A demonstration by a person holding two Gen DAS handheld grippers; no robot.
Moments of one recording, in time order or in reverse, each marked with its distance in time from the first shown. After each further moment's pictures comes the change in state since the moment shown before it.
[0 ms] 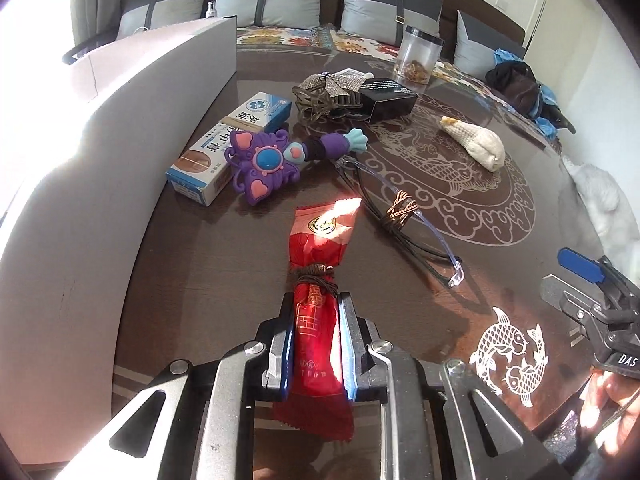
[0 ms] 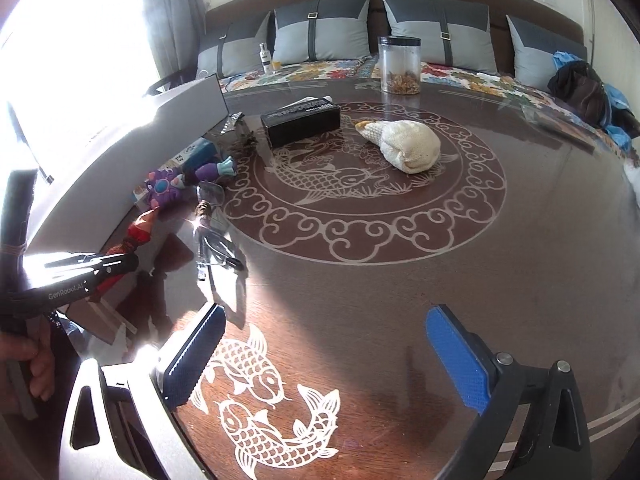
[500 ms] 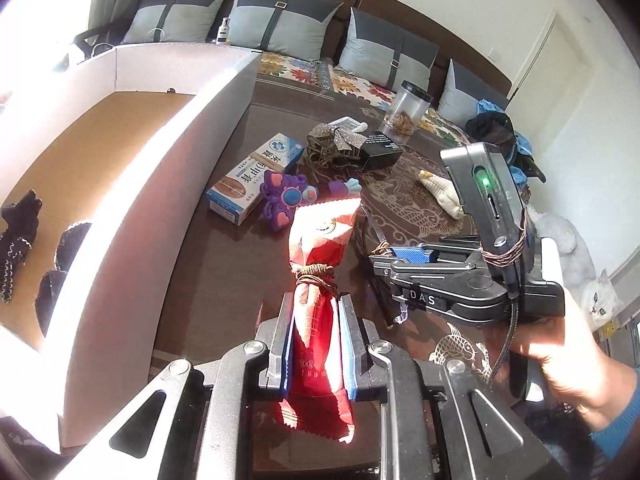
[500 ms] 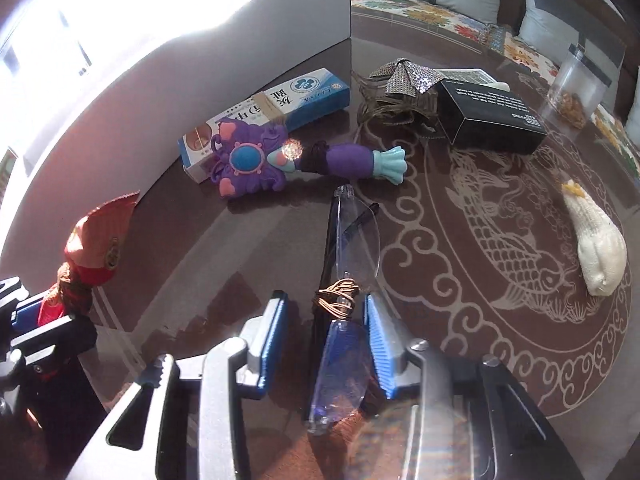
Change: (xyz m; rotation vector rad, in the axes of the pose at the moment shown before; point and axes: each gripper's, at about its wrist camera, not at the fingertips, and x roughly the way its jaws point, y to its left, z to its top) left arm -0.060 0.039 -0.005 -0.091 -0.111 -0.136; right arm 0.115 0.126 0.068 -0.309 0.320 0.077
